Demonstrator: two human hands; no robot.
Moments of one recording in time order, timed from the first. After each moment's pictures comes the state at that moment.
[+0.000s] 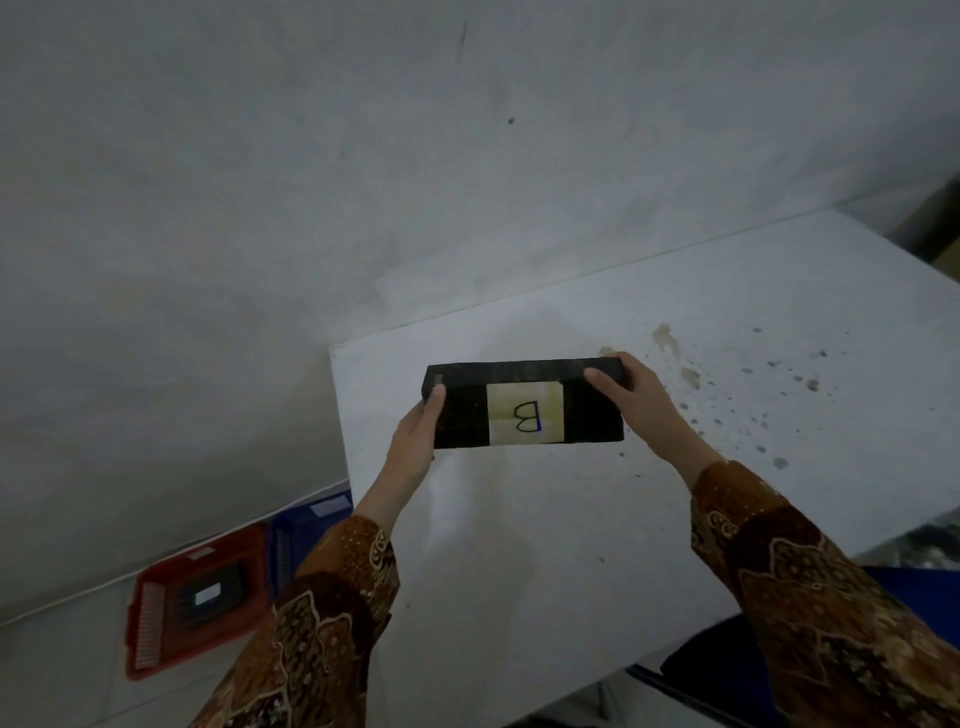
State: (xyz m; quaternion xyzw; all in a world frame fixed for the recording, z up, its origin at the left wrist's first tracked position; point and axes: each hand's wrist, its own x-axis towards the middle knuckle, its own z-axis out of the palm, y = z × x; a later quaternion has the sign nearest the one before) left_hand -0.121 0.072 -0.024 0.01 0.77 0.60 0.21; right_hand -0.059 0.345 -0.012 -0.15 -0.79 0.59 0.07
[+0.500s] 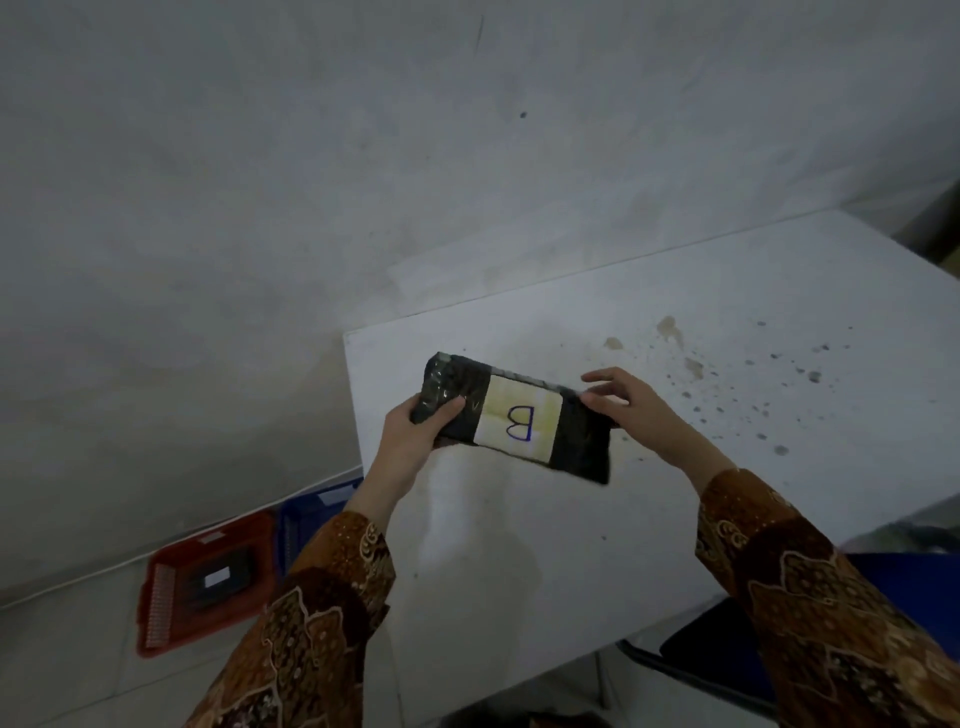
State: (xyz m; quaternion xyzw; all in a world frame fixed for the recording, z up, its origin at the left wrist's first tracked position) left_hand -0.099 0.051 -0.020 -0.02 0.68 0.71 0.18; right_hand -0.029 0.331 -0.015 -0.12 -0.82 0.56 -0.04
